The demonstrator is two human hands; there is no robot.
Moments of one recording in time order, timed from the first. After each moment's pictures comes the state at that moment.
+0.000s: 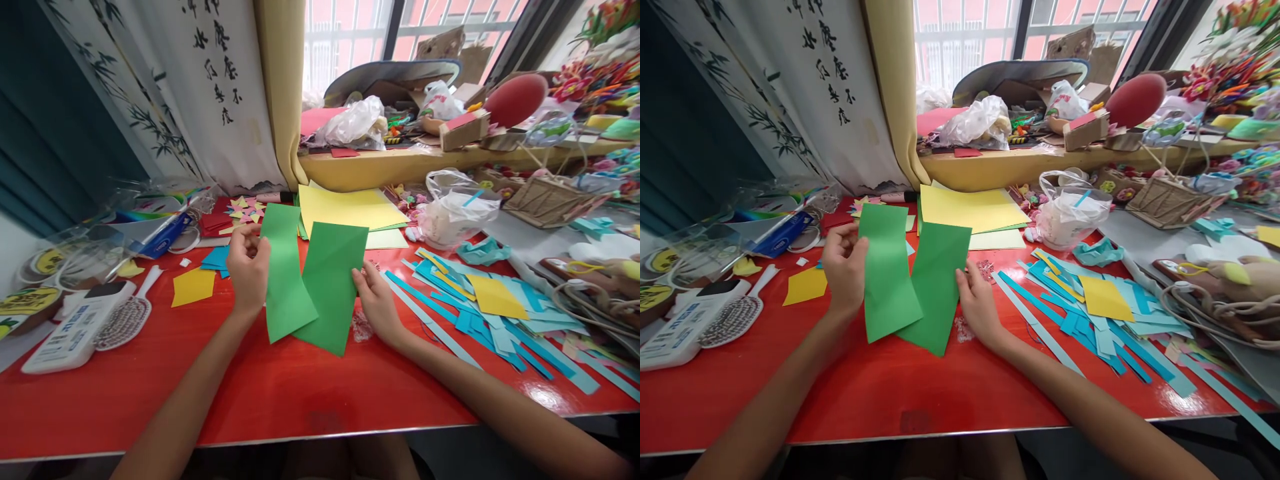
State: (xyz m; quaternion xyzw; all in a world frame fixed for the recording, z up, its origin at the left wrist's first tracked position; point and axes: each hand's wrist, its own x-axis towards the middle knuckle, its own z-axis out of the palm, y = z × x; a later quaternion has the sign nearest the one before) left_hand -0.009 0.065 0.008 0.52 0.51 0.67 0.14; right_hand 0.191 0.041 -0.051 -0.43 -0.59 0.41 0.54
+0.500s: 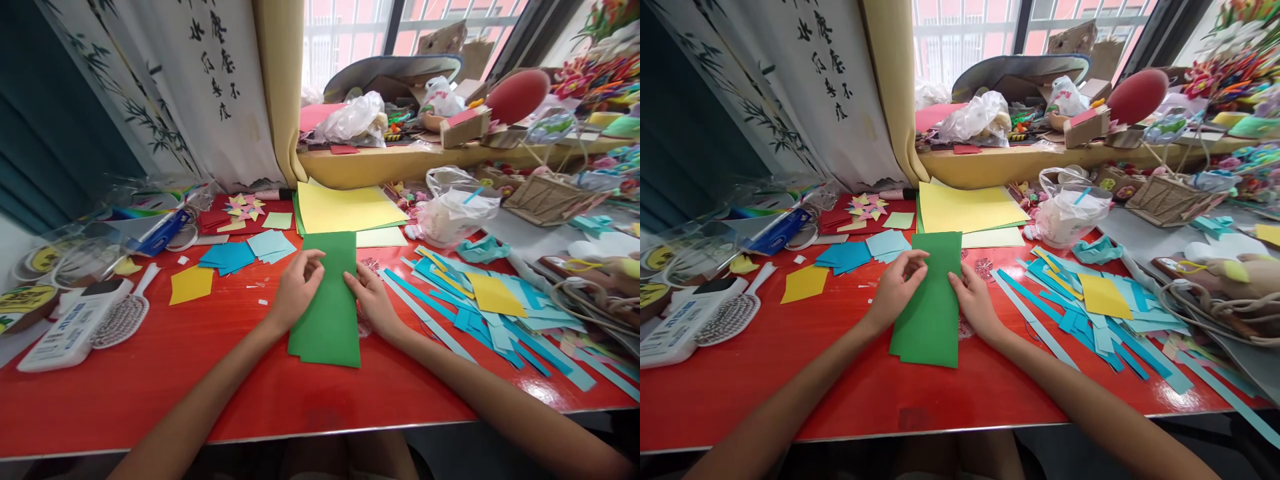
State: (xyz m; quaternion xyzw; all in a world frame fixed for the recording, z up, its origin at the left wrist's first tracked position) left_hand 0.030 0.047 -0.019 0.69 0.47 0.46 0.29; right_hand 0.189 0.044 -0.049 -0.36 -0.55 0.54 0.53
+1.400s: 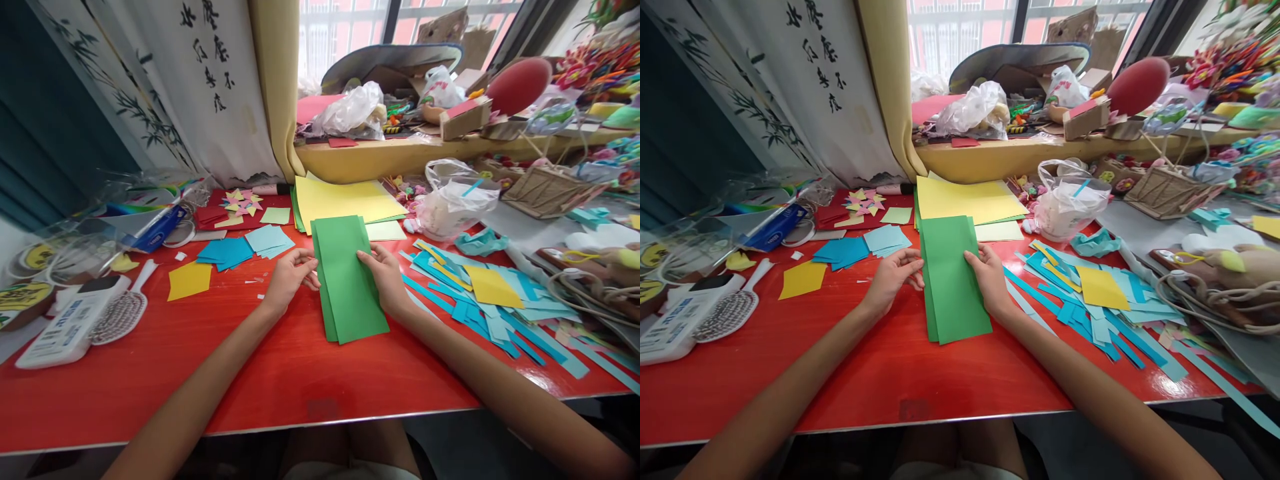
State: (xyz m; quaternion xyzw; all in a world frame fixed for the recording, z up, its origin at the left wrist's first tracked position) left_hand 0.025 0.059 -0.024 0.53 0.46 0.48 0.53; right_hand 0.210 0.063 -0.045 -0.44 -0.46 0.52 0.57
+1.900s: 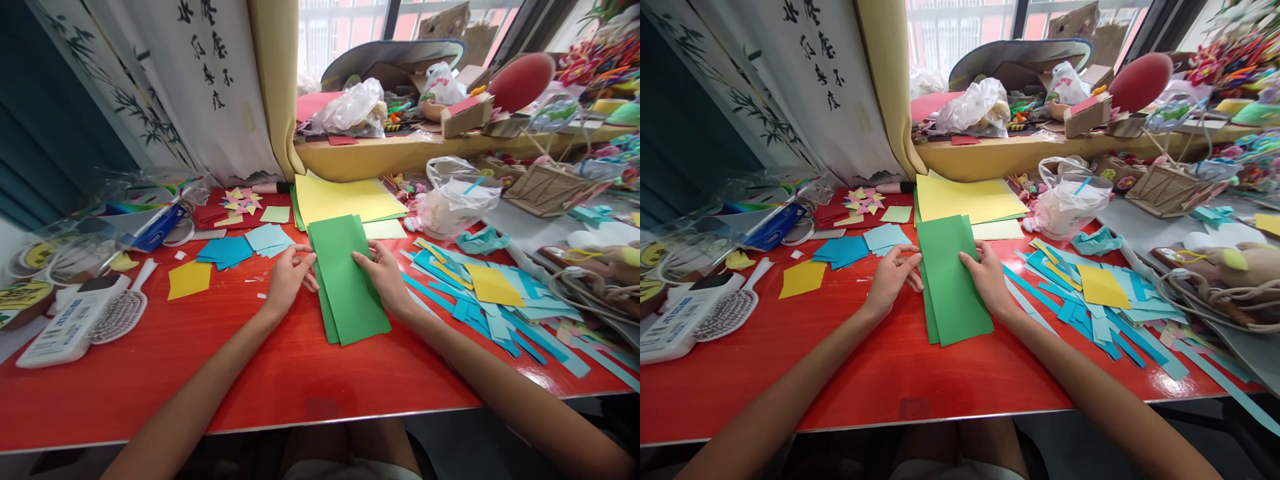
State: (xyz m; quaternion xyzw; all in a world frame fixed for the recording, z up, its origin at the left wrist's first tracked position) left_hand 0.026 0.056 -0.028 0.55 0.47 0.50 0.49; right_hand 0.211 0.065 -0.046 -0.44 -0.52 0.49 0.55
